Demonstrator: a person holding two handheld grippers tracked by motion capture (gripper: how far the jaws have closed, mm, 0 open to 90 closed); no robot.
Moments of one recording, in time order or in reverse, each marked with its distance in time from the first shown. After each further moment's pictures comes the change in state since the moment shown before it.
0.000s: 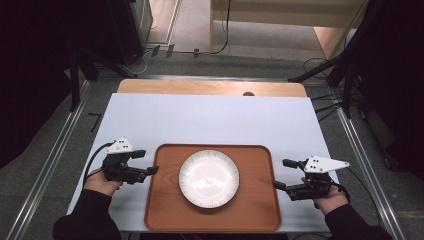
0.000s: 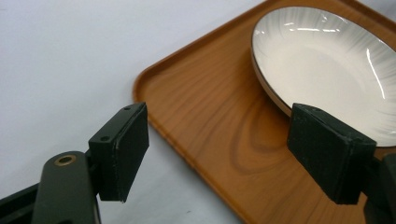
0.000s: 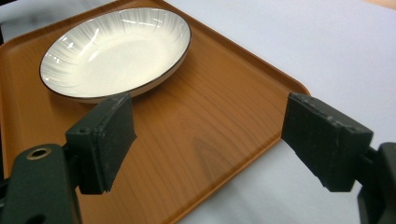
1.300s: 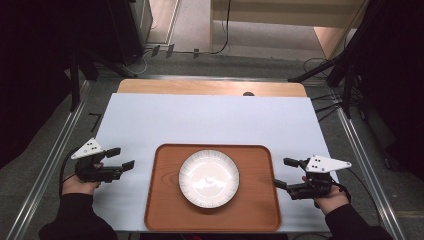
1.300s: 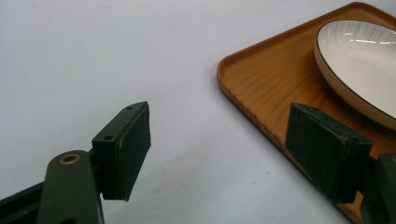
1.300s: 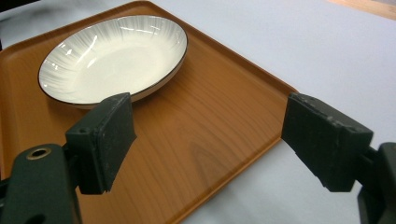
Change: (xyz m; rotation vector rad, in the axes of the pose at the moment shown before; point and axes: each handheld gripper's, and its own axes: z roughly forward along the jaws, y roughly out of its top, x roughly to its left) left arm 0.044 -0.038 -0.032 -0.117 0.105 -0.062; right arm -0.001 0.001 -0.002 -0.025 -0.008 -0.001
